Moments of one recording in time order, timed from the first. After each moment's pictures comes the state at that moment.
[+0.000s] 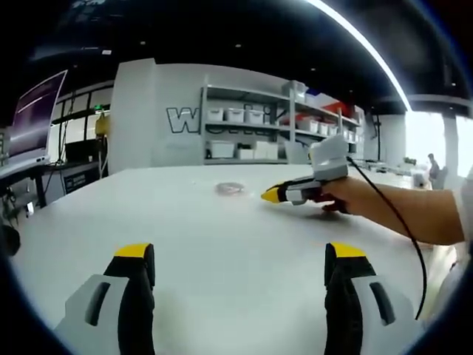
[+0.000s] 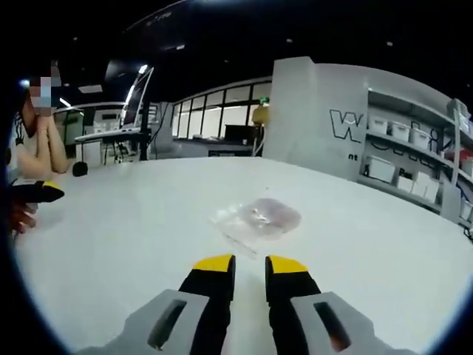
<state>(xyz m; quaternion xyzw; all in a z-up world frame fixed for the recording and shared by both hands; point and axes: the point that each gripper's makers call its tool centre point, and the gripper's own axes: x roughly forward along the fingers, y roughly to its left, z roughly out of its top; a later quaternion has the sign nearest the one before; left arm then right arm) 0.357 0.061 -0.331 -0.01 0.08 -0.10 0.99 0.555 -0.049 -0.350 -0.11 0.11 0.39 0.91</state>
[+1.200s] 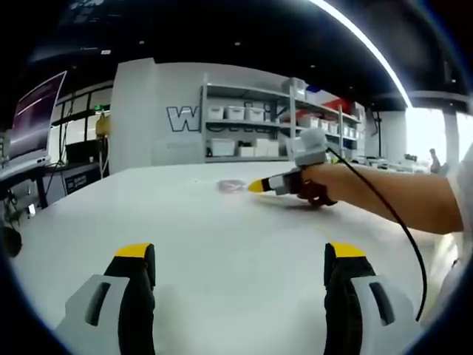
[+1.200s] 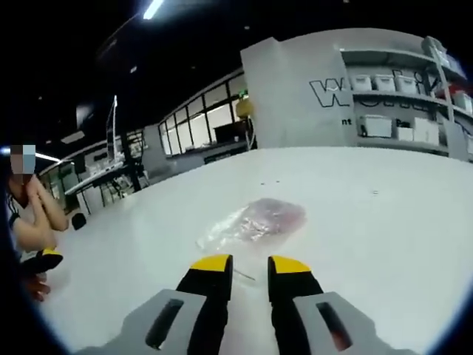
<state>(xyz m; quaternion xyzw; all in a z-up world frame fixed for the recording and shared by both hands) 0.356 0.062 -0.335 0.00 0.09 -0.10 0.99 0.583 -0.028 -0.354 0.02 0.18 0.39 0.90</state>
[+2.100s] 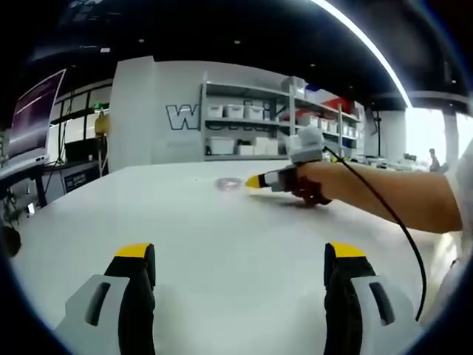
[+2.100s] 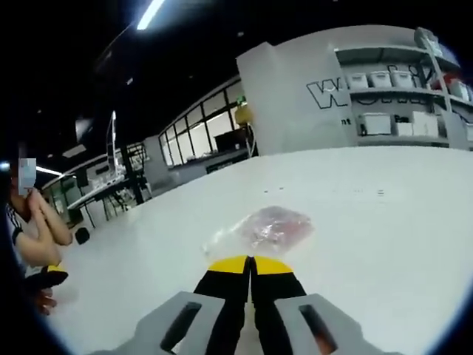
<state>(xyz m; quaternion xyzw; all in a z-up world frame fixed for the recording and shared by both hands) 0.356 0.062 -0.336 0.00 0.09 -0.10 0.99 0.595 -0.020 -0.345 0.07 0.17 0.39 0.90</state>
